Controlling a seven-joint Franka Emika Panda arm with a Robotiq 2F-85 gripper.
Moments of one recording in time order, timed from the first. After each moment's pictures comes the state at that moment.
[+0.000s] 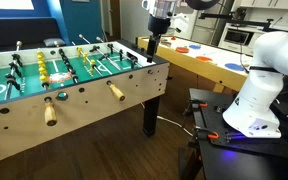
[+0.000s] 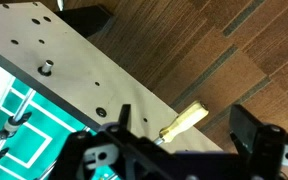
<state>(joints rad) -0.07 -0.34 0.04 -2.54 -0.17 2.33 0.14</state>
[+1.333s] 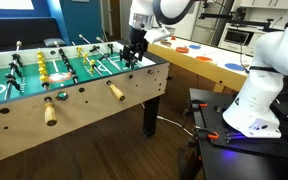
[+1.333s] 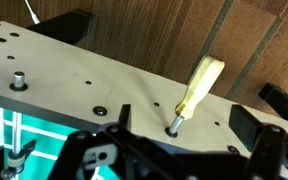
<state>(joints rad) -0.10 -0.04 0.03 -2.36 -0.15 2.49 0.45</state>
